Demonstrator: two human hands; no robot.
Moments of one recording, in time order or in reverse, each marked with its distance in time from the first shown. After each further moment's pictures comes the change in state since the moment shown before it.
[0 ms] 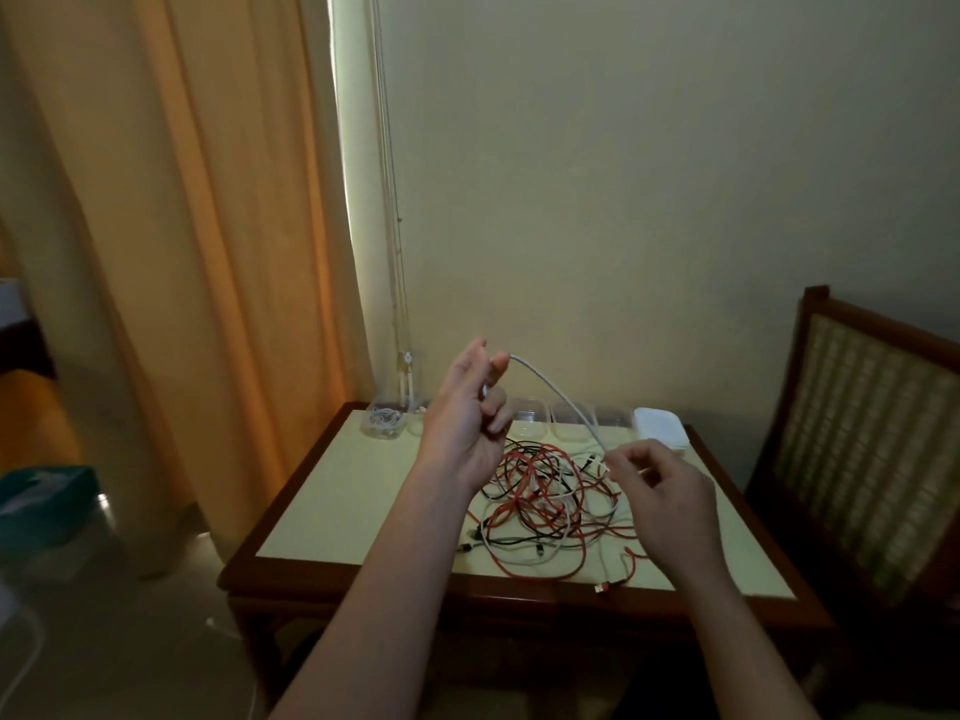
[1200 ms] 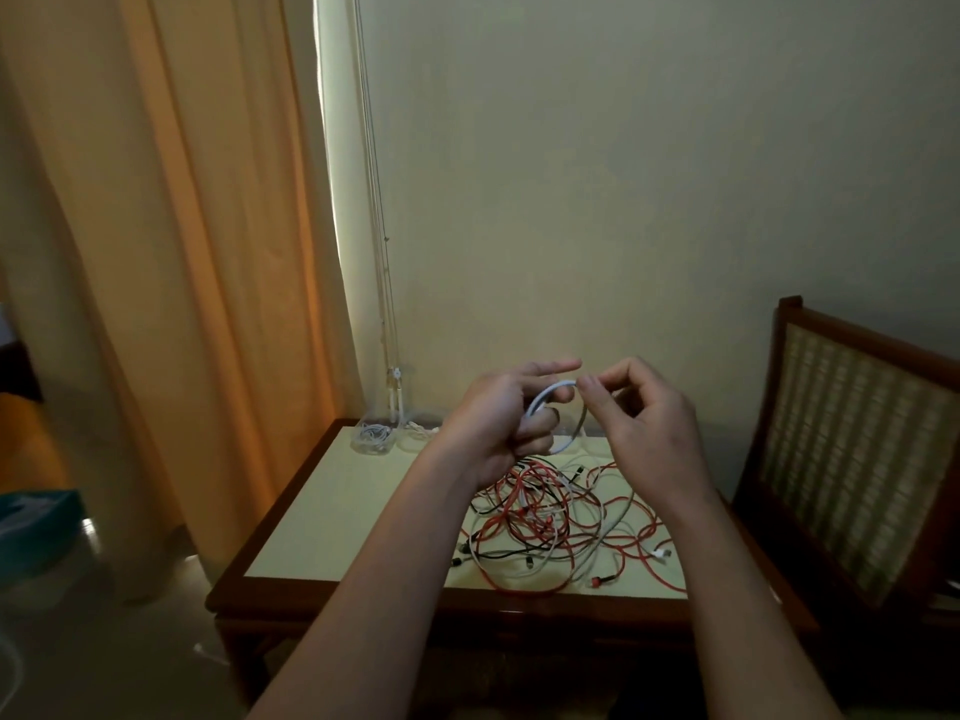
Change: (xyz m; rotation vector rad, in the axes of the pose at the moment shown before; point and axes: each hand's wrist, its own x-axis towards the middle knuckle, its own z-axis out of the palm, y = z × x) left_hand -0.014 -0.007 0.045 0.548 -0.281 -0.239; right_hand 0.036 -0.074 -0.028 0.183 -0.002 -0.199
